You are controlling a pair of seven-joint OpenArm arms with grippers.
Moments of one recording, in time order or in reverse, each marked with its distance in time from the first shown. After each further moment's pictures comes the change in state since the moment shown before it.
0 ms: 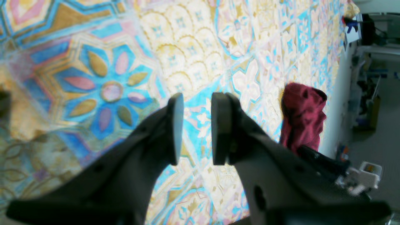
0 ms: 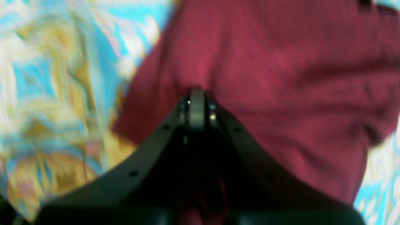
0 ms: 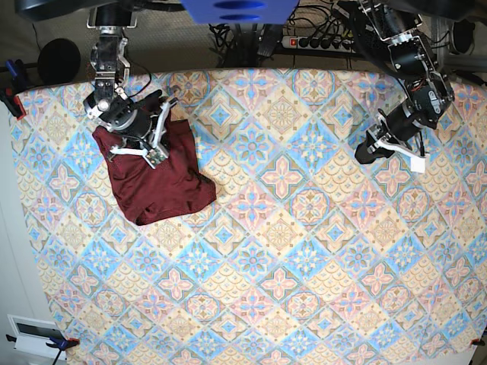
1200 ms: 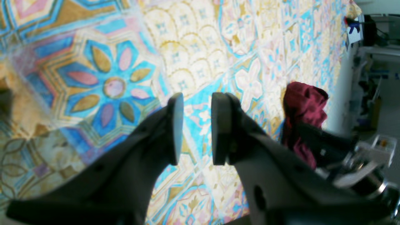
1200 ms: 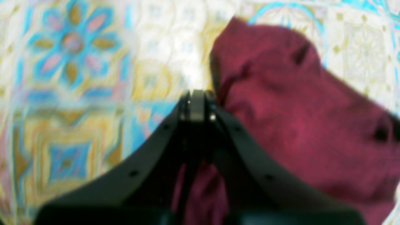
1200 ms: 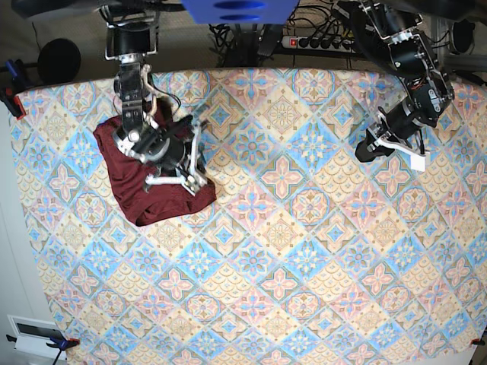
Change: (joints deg) left arm 0.4 0.0 0.0 0.0 -0.3 0.0 0.0; right arm 11.3 -3.6 -9.6 -5.8 -0.8 0.1 -5.0
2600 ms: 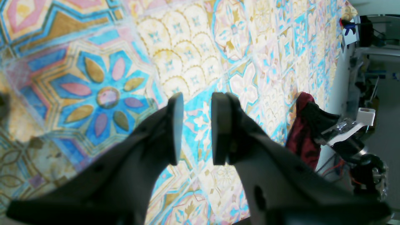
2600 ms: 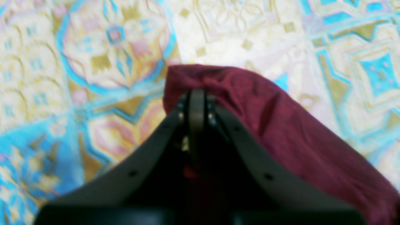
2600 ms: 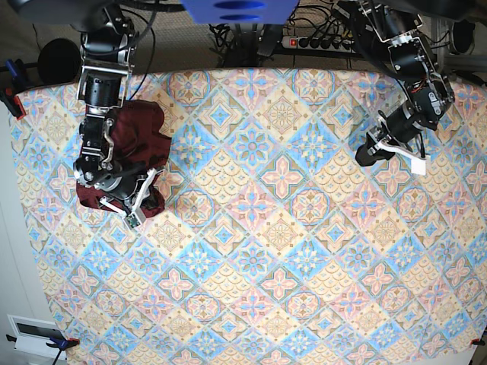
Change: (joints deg) left arm -0.9 0.0 0.0 0.0 0.0 0.0 -0.2; right arm 14.5 6.7 13.9 -28.2 0.4 -0.1 11.8
